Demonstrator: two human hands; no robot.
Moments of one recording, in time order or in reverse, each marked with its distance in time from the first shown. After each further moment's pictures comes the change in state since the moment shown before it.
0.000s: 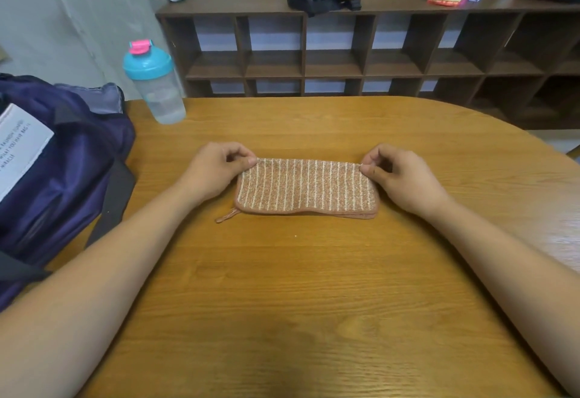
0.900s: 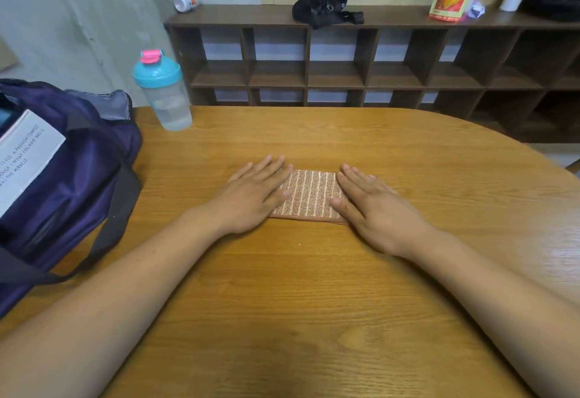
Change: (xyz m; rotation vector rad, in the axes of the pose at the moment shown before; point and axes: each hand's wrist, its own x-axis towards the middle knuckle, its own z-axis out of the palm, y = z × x) left_hand -0.018 0.010 0.034 0.601 -0.304 0.273; right_hand -0.025 -0.028 0.036 -0.505 -0.268 -0.126
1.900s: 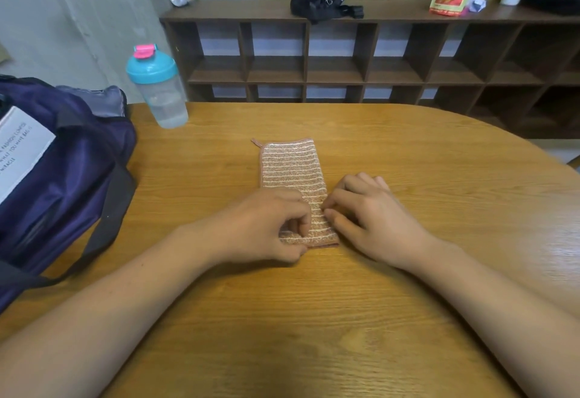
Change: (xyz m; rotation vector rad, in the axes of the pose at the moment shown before) left_hand -0.035 0.050 -0.019 -0.179 0.029 0.321; right_hand -0.014 -0.016 0.000 0.049 0.261 -0.270
